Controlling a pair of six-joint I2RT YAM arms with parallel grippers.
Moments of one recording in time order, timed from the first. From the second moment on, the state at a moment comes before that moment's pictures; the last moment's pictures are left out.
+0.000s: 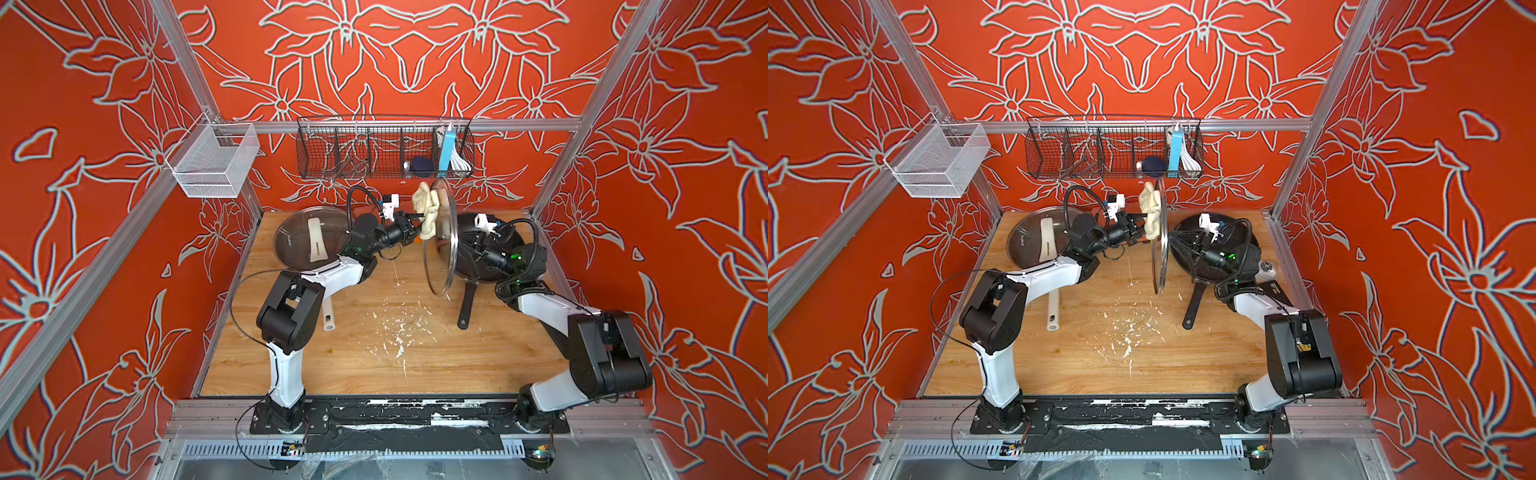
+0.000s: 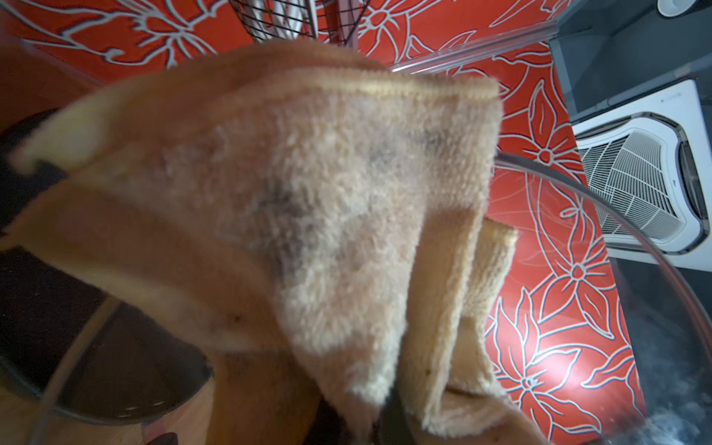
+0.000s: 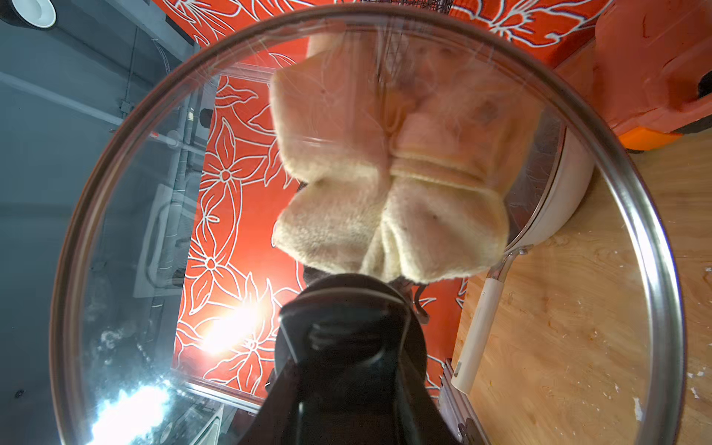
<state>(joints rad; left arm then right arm) -0.45 1.93 1.32 0.83 0.64 -1.43 0.17 1.50 0.75 1.15 -1.01 1.73</state>
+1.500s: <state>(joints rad) -0.47 1.90 1.32 0.70 0.66 -1.22 0.17 1.56 0.79 1.17 -1.03 1.74</state>
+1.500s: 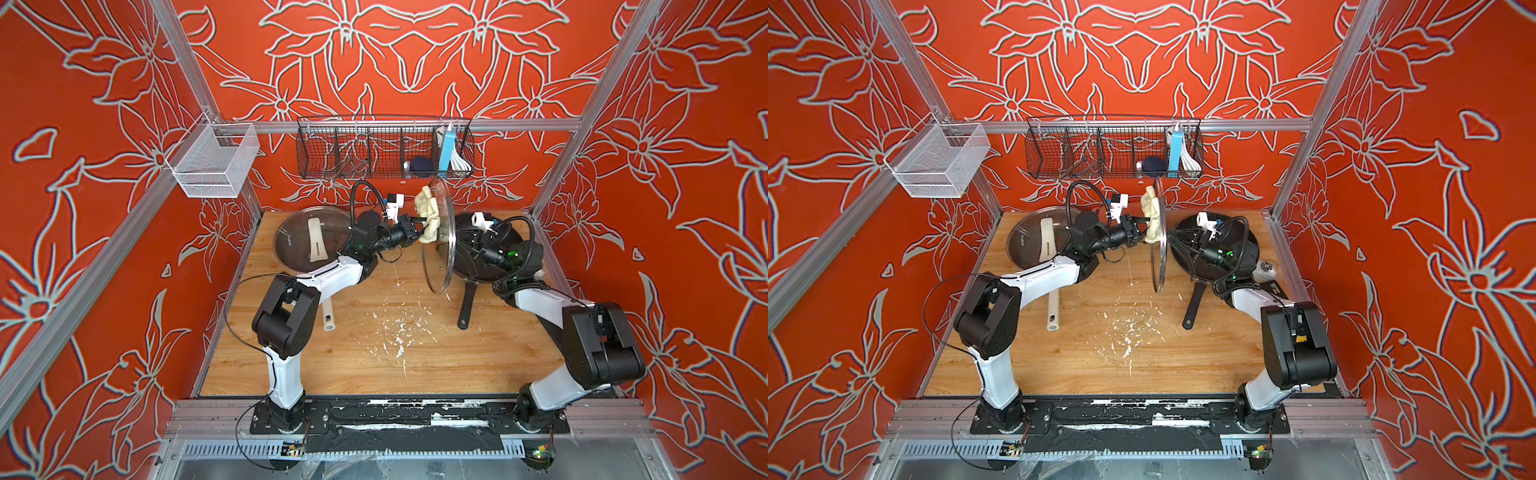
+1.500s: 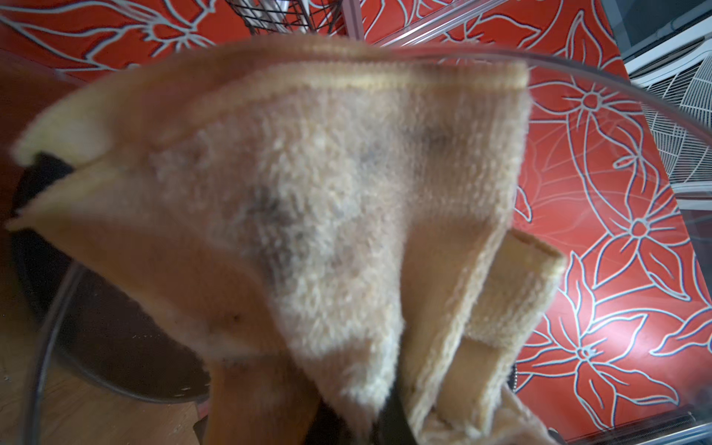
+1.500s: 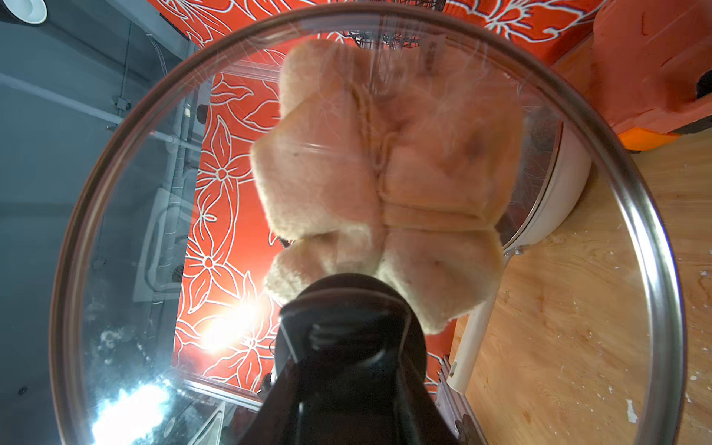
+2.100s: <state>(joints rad) -0.48 1.86 1.27 0.73 0.69 -1.25 0.17 1.56 0.79 1.17 -1.03 1.73</state>
